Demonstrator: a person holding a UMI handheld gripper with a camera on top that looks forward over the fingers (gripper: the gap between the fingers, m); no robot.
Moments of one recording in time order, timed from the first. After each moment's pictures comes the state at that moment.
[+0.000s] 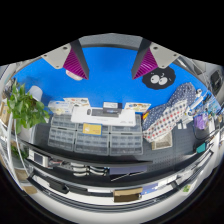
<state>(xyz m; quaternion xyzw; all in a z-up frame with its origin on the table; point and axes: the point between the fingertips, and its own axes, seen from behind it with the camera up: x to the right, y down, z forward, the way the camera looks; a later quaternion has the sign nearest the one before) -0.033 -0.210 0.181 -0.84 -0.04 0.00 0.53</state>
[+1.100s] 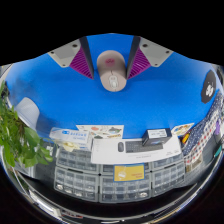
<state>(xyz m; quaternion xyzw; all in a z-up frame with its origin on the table) 0.169 -0.043 -0.012 -0.91 0.00 -0.01 0.41</state>
